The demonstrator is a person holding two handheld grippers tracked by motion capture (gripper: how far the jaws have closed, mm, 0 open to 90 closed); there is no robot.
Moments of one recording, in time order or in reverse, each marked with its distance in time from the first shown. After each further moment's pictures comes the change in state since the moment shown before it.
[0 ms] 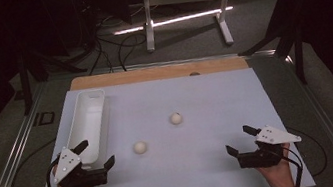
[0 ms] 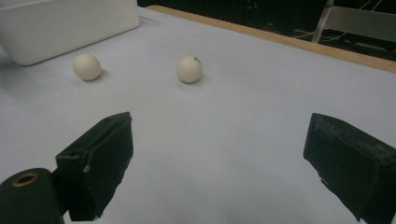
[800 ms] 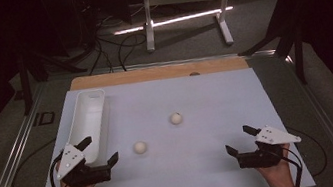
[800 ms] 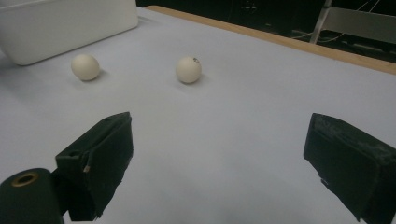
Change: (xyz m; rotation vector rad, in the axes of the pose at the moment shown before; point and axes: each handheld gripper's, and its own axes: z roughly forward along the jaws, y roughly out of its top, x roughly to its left) left arm -0.007 0.015 0.007 -0.005 -0.012 0.008; right arm 0.001 0.000 0.000 0.001 -0.008 -0.004
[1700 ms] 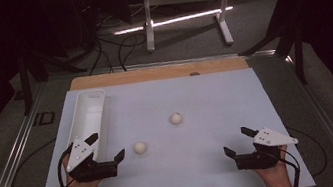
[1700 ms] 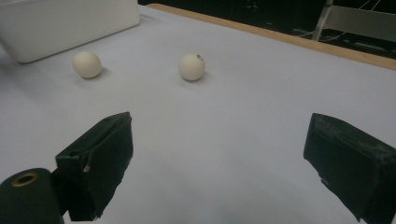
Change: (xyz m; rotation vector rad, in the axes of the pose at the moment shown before) left arm -0.006 0.012 0.014 0.054 -0.022 0.006; right arm 0.005 -0.003 0.004 0.003 0.000 0.001
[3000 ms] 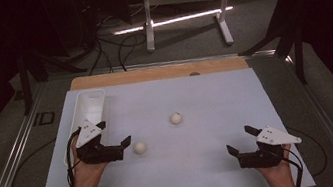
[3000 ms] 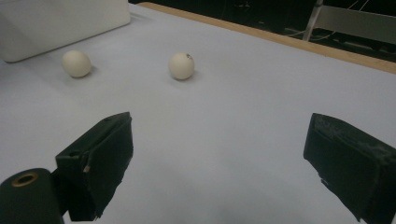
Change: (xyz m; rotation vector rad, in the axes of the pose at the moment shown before) left arm 0.011 0.024 0.035 0.071 -0.031 -0.031; right arm -0.006 0.001 -0.005 0.003 -0.029 -0.002
